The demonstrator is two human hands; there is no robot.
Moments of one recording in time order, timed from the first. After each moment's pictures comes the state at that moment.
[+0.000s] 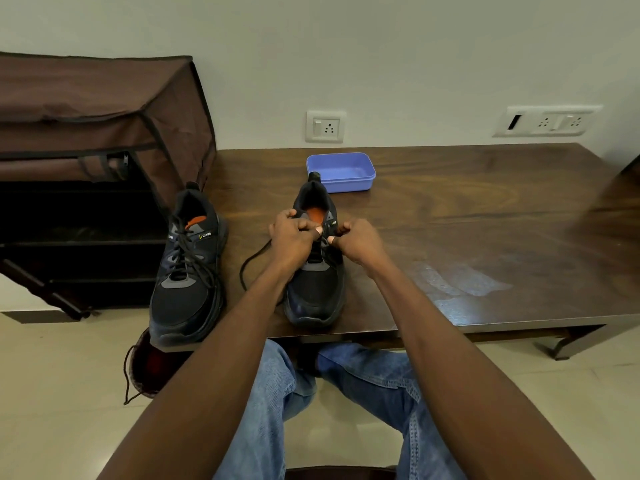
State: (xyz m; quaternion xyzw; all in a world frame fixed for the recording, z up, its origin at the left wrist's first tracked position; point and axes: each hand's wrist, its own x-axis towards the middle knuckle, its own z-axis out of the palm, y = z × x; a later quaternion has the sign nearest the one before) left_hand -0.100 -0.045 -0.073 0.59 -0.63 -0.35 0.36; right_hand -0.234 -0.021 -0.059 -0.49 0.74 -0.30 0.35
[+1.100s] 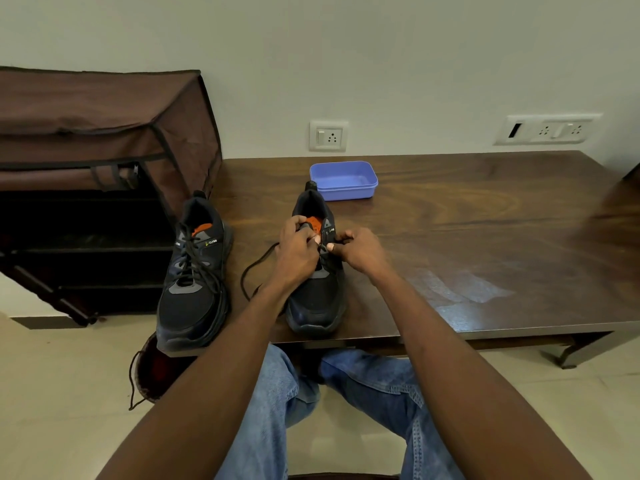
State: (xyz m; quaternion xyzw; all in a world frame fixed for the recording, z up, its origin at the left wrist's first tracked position) left_hand -0.095 -0.044 -0.087 0.57 -0.72 -0.27 0.29; right_hand -0.236 -0.020 -0.064 -0.49 0.72 -0.31 0.38
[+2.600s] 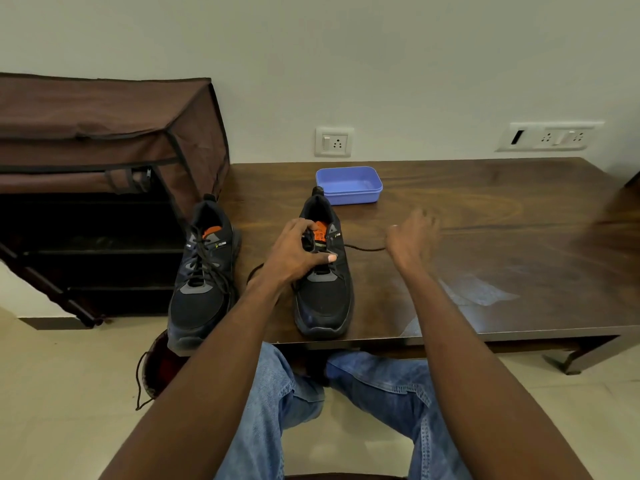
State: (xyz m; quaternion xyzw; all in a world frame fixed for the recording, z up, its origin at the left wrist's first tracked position) left_hand -0.066 -0.036 -0.061 0.52 -0.74 -0.32 0.28; right_hand -0.275 -0.005 -0.037 -0.43 0.84 -0.32 0.05
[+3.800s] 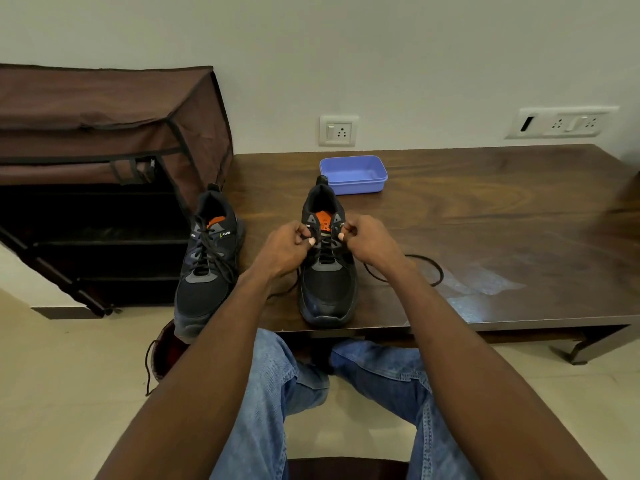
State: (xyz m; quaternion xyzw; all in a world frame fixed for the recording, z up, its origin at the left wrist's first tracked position) left_hand -0.049 -0.031 -0.062 0.57 -0.70 -0.34 0.25; right_hand -0.229 -0.008 -0.044 -0.61 0.71 -0.23 0.26
